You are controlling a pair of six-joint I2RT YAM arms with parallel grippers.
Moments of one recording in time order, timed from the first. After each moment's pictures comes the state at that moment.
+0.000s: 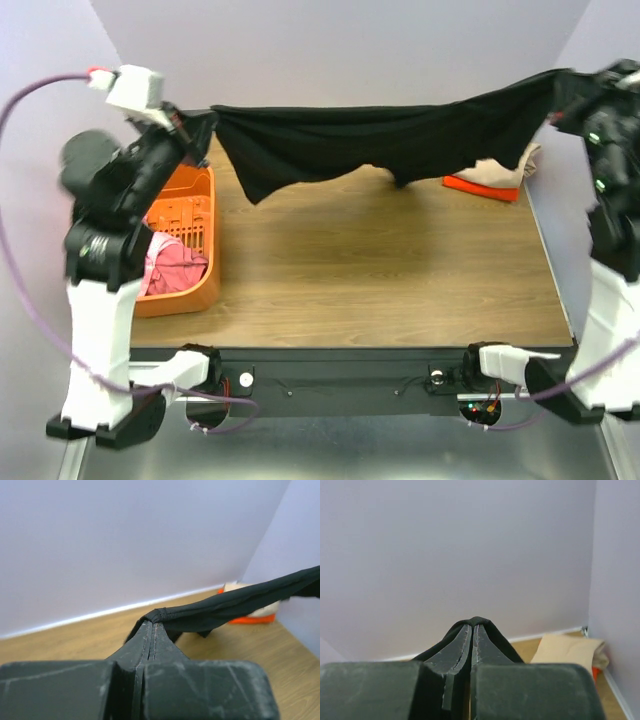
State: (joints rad) left arm -0.19 1.06 1.70 -0.48 0.25 -0.16; right arm 0.04 1.22 2.11 -0.69 0.13 0.25
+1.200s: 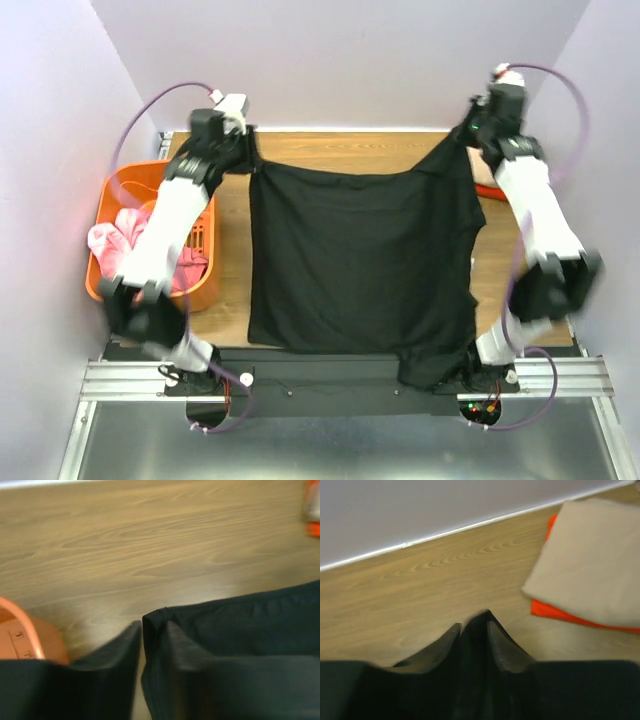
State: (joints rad) left arm -0.19 1.47 1.47 -0.48 0.15 -0.12; right arm 0.04 1.58 1.65 -0.42 0.11 0.31
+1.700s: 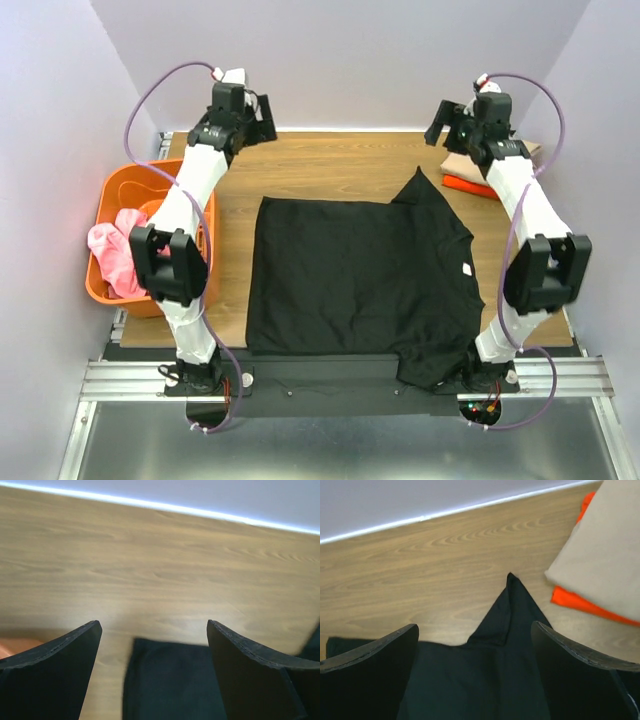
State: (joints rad) left arm -0.21 1.88 1.88 -0.52 -0.10 -0.29; right arm 0.04 1.76 1.66 -0.37 -0.06 0.30
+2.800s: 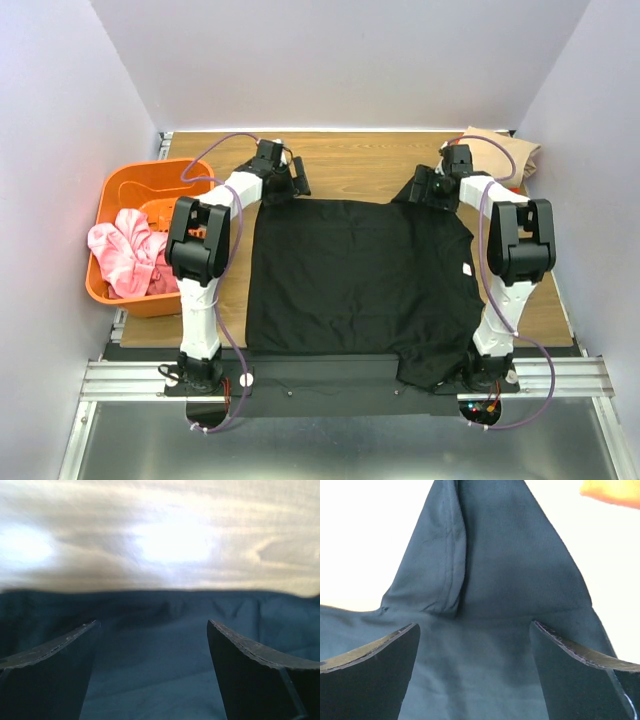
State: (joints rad) left arm -0.31 2.08 1.53 -0.29 0.11 -0.52; right arm 0.05 1.99 1.39 -0.33 -0.13 0.29
